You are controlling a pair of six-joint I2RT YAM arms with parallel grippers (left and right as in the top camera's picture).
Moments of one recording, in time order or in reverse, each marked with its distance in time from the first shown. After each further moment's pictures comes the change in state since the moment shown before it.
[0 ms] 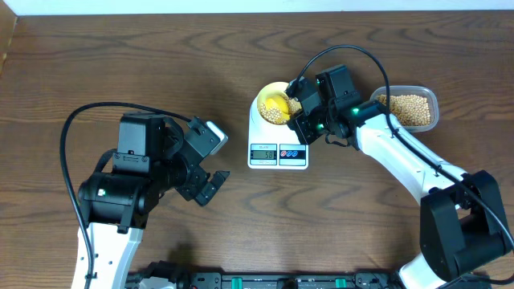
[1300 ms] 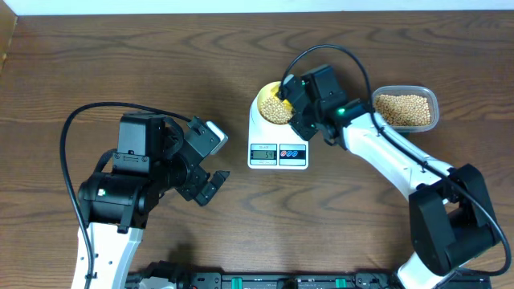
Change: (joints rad) left arm 0.000 0.000 0.000 0.000 0.000 0.000; right arm 0.072 0.048 0.045 0.026 0.335 -0.244
